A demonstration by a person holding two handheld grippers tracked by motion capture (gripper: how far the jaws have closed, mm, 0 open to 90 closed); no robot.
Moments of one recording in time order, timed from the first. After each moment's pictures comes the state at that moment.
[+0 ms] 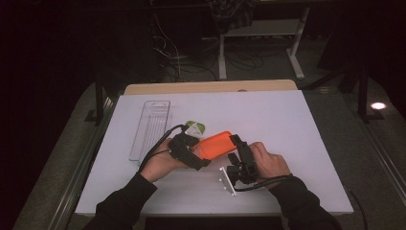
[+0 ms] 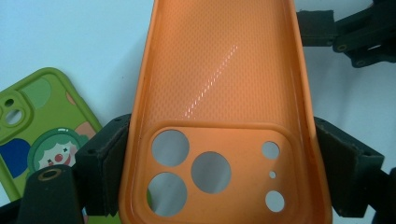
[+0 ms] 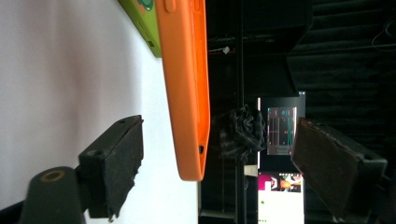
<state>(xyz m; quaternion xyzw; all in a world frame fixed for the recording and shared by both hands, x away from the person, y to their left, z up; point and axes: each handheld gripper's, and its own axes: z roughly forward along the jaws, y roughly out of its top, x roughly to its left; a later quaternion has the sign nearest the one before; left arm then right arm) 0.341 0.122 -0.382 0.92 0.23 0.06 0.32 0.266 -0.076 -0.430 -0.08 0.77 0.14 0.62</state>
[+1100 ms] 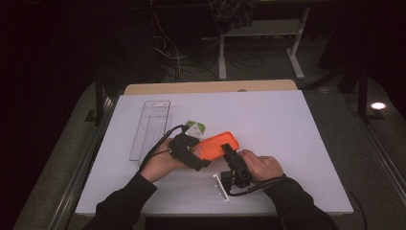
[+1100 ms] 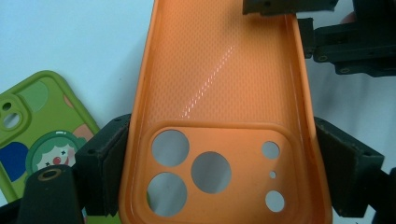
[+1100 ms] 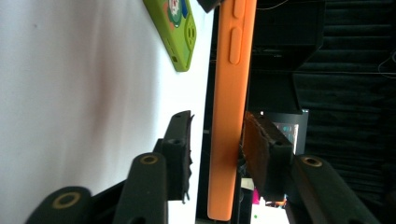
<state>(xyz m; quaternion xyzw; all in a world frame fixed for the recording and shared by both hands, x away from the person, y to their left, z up) 0.339 0.120 -0.383 0.92 0.23 0.06 0.32 0.261 -0.061 -0.445 -0.12 0.77 0.12 0.61</state>
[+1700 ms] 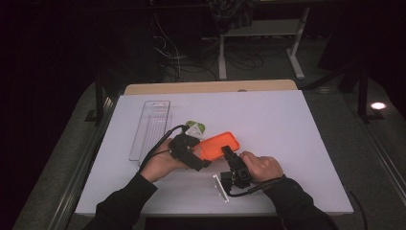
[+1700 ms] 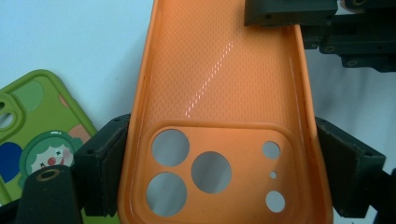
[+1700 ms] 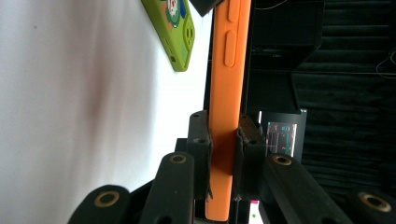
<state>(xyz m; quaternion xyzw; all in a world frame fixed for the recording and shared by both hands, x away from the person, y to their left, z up) 0.341 0.122 -0.382 0.92 0.22 0.05 0.32 0.259 -0.061 -0.443 -0.12 0.77 0.12 0.61</state>
